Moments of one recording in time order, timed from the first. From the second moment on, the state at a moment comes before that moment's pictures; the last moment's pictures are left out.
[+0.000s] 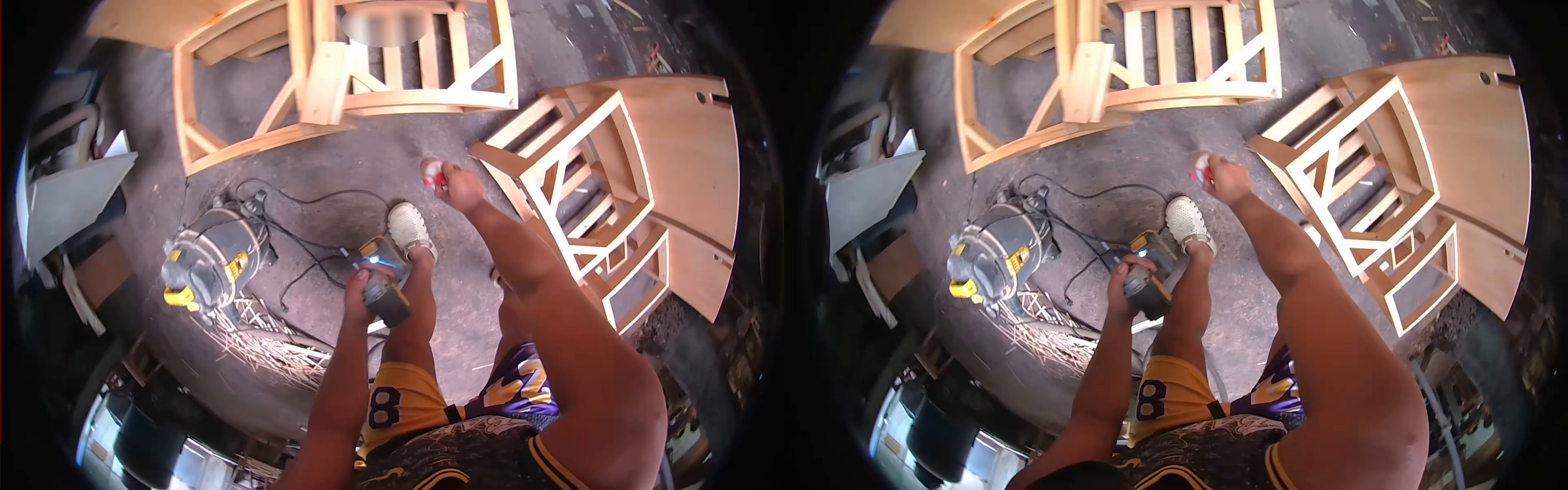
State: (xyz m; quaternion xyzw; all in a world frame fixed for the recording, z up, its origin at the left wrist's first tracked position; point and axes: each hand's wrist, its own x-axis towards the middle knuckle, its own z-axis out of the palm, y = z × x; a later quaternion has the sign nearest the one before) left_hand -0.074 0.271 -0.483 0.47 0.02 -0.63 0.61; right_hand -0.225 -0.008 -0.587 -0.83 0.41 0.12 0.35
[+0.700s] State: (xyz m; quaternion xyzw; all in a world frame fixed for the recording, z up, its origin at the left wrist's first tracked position) left_hand -0.325 0.274 -0.217 0.42 -0.04 -0.50 0.76; right_hand -0.410 0.094 -0.190 -0.94 0.07 0.00 0.35
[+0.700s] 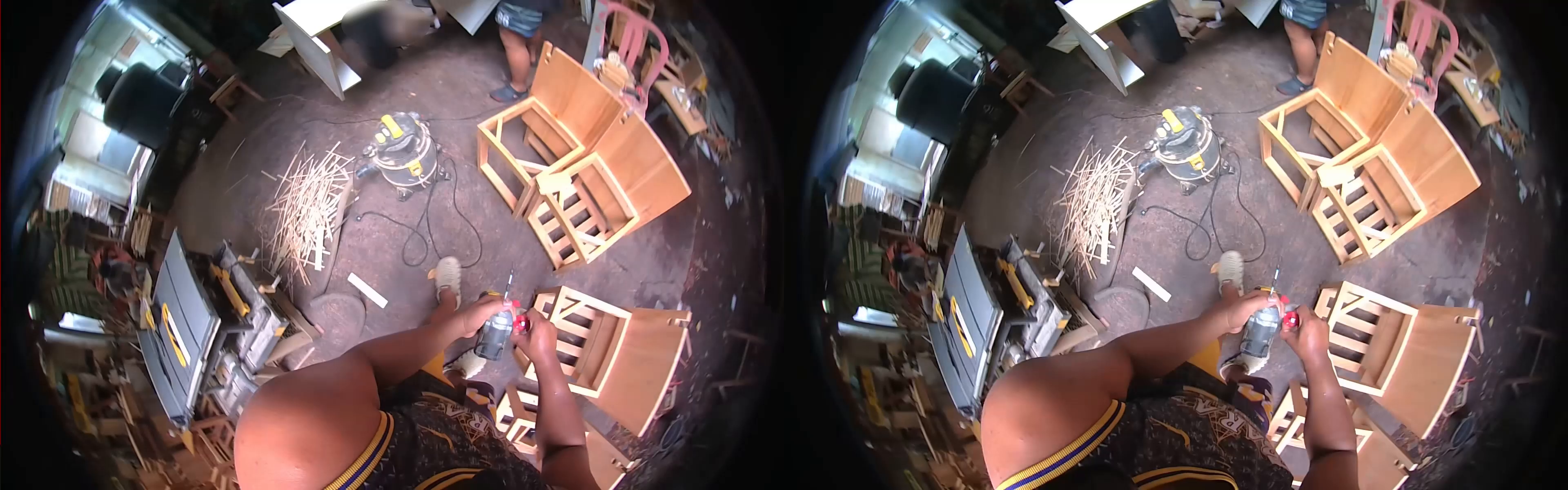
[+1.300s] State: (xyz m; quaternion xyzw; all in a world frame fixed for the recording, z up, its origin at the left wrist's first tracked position) left_hand -0.336 0.445 -0.085 0.53 0.13 -0.29 0.78; right_hand -0.601 0.061 -0.189 -0.87 0.31 0.02 0.38
